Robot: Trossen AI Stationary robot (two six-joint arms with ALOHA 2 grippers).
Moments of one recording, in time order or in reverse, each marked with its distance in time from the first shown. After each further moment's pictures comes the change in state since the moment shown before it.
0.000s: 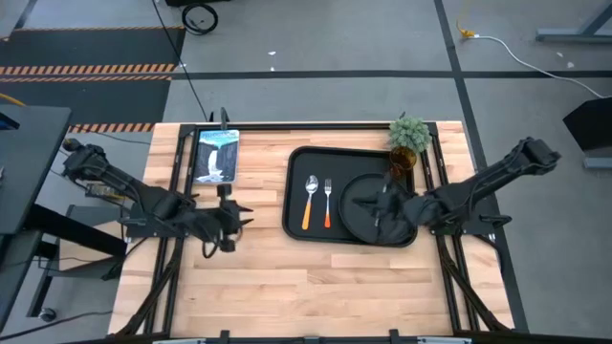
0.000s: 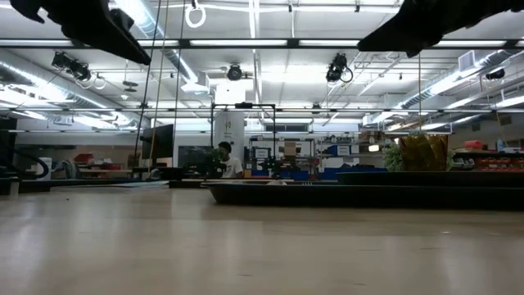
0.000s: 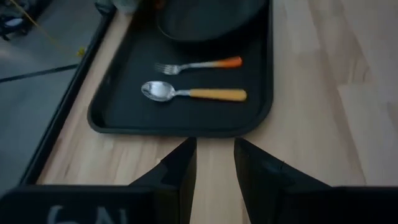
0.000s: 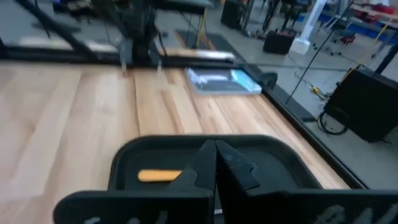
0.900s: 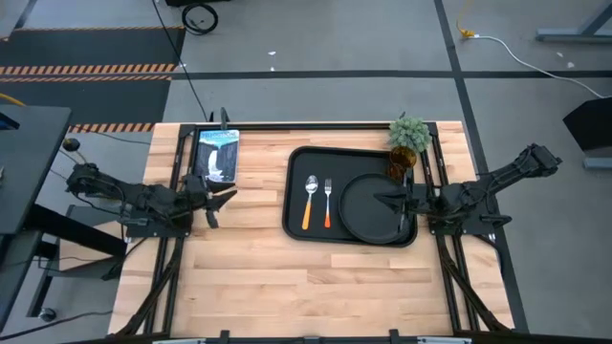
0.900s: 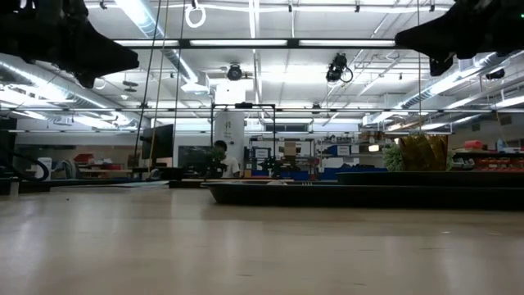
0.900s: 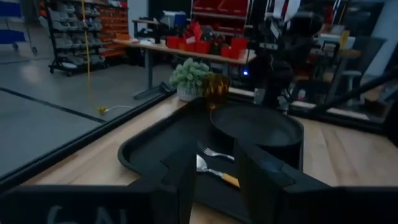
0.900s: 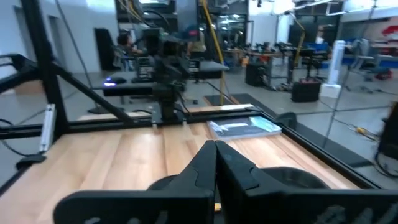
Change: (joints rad) left arm 0.137 -0.741 -0.553 0.528 -0.089 0.004; right arm 0.002 -0.480 -0.371 0.287 -0.123 -0.062
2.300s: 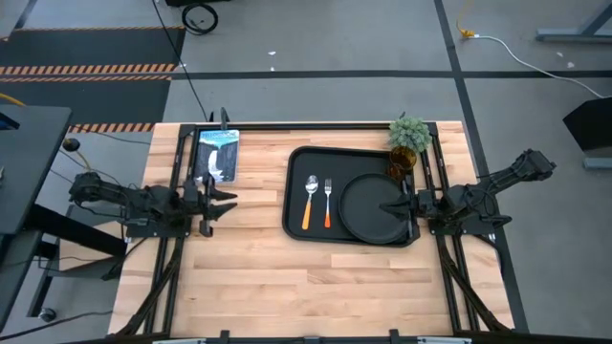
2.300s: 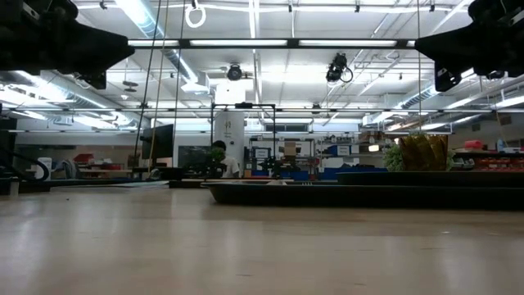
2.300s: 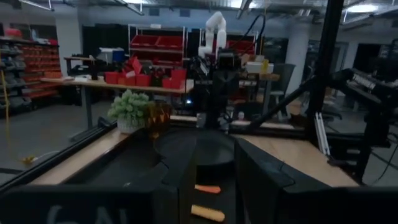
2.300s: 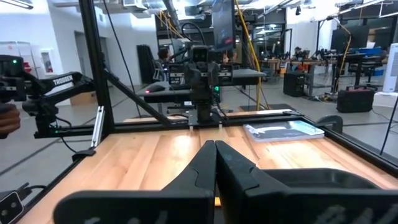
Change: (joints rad) left arm 0.076 -0.116 -0.156 0.246 0.345 0.133; right arm -0.001 -0.167 -0.161 0.055 -0.171 0.020
